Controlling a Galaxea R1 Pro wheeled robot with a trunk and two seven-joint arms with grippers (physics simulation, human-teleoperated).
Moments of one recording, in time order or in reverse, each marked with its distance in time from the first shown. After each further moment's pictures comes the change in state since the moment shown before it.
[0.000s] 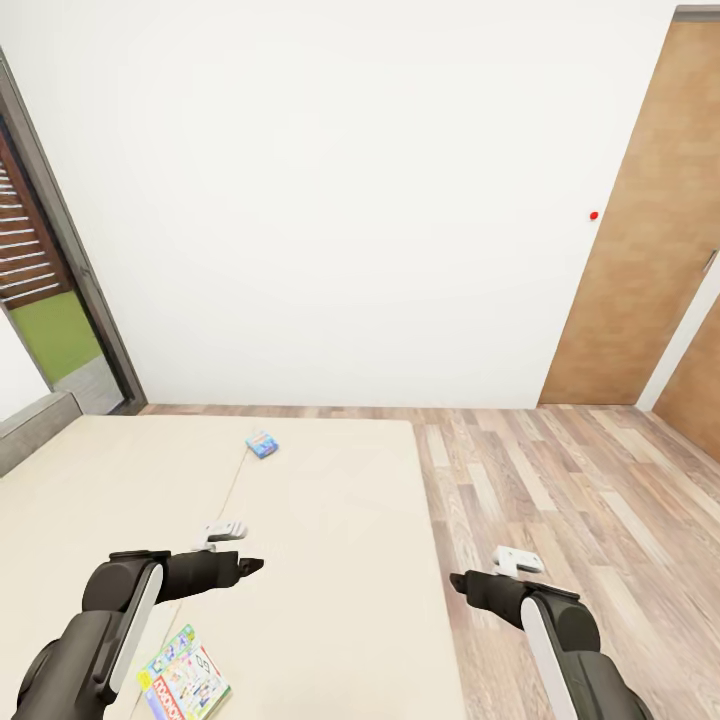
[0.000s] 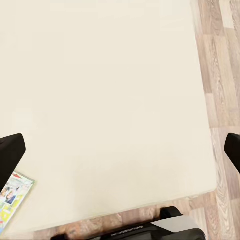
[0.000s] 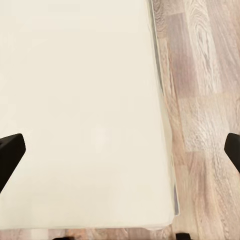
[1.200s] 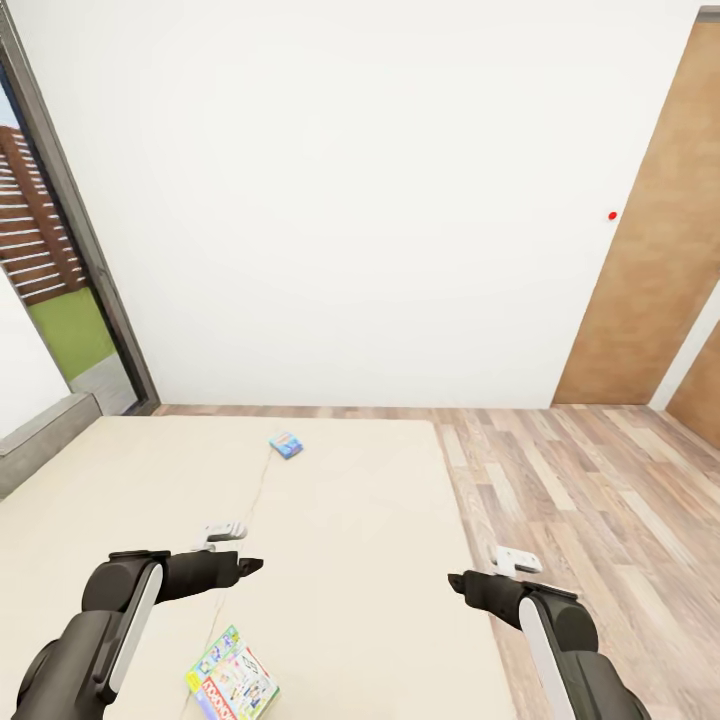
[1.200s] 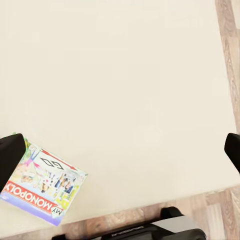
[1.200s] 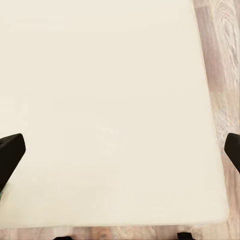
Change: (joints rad) left arm 0.000 0.000 0.002 0.000 -0.003 0.000 0.000; right arm 0.000 0.007 0.001 0.000 0.001 0.002 -0.002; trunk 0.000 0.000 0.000
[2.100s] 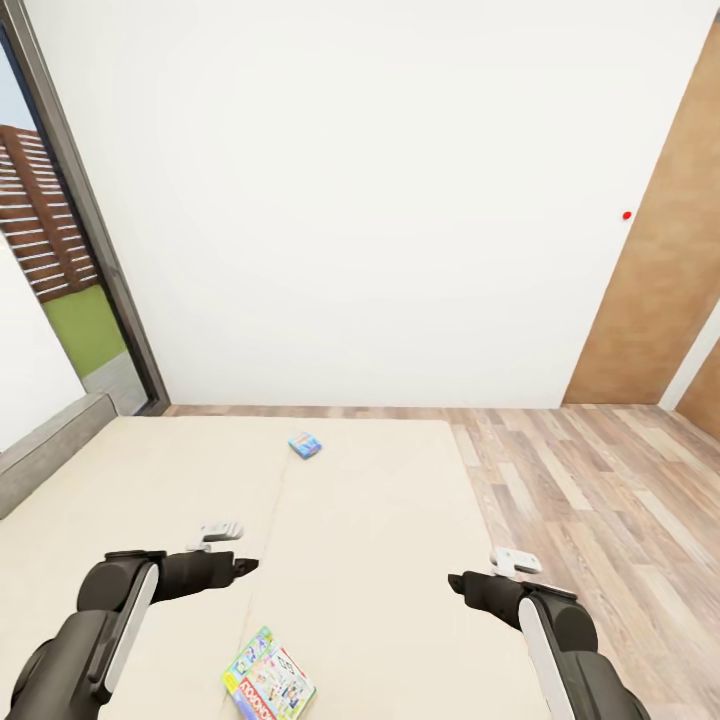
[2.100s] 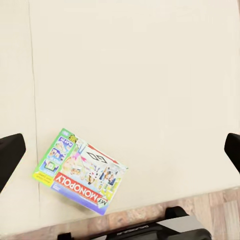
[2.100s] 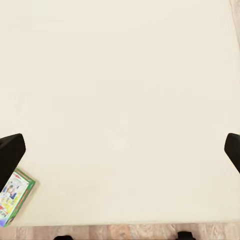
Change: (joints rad) left arm 0.000 0.015 0.001 0.002 -0.002 0.000 0.001; right arm 0.000 0.001 0.000 0.003 -0.001 0.000 0.000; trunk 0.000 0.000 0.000
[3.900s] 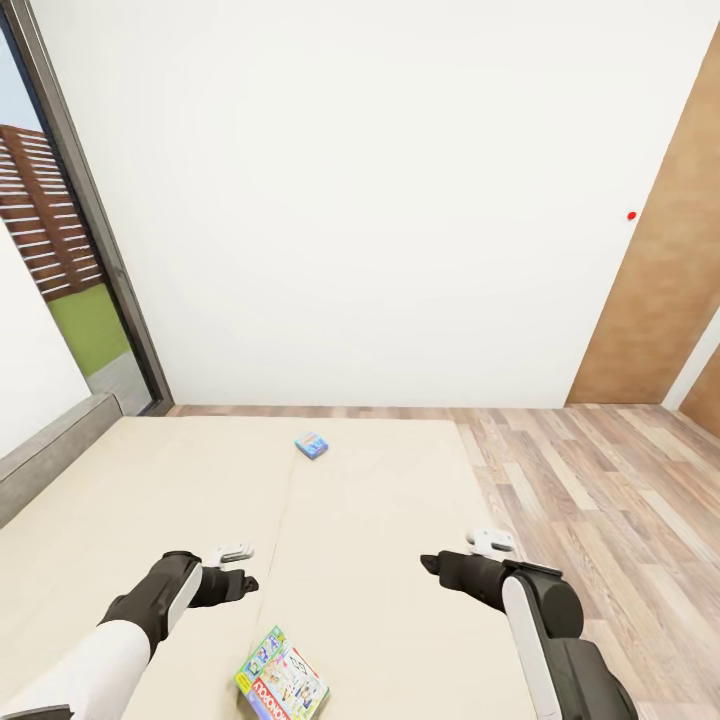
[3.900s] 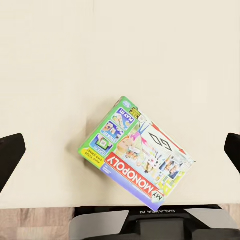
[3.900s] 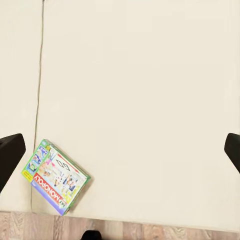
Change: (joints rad) left arm -0.356 -0.014 -0.006 0.965 0.001 -0.392 0.252; right arm -0.012 0.076 0.045 -0.164 -0.017 0.148 0.010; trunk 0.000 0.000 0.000
